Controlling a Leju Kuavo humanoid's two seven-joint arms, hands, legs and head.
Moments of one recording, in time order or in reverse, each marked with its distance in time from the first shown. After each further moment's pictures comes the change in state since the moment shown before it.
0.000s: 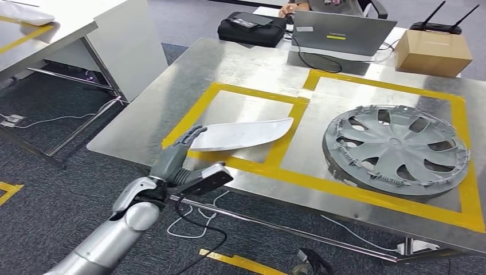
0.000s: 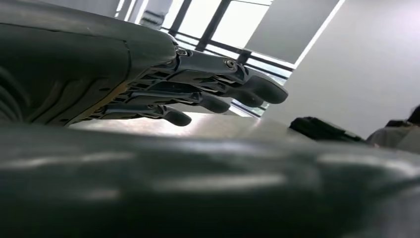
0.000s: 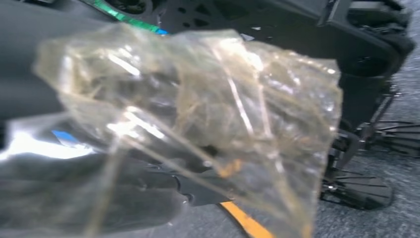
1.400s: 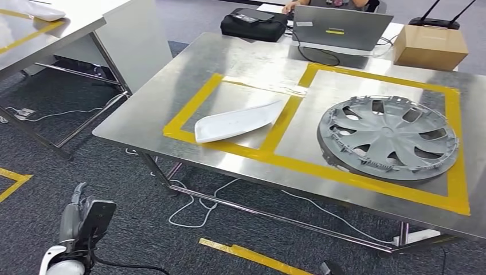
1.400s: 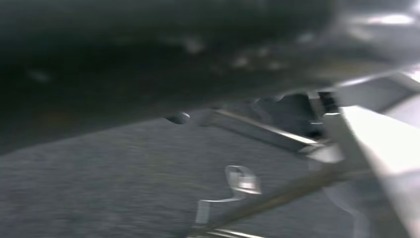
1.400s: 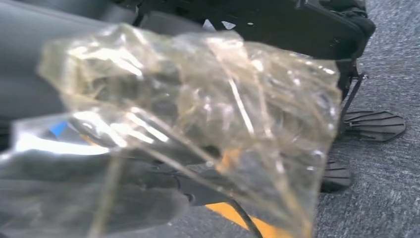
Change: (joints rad) left arm 0.468 0.047 0.417 -0.059 0.427 0.197 -0.158; right arm 0.171 -0.094 -0.039 -0.187 -0.103 -0.078 -0.150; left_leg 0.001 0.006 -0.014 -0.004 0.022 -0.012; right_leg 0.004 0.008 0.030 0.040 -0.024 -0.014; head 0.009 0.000
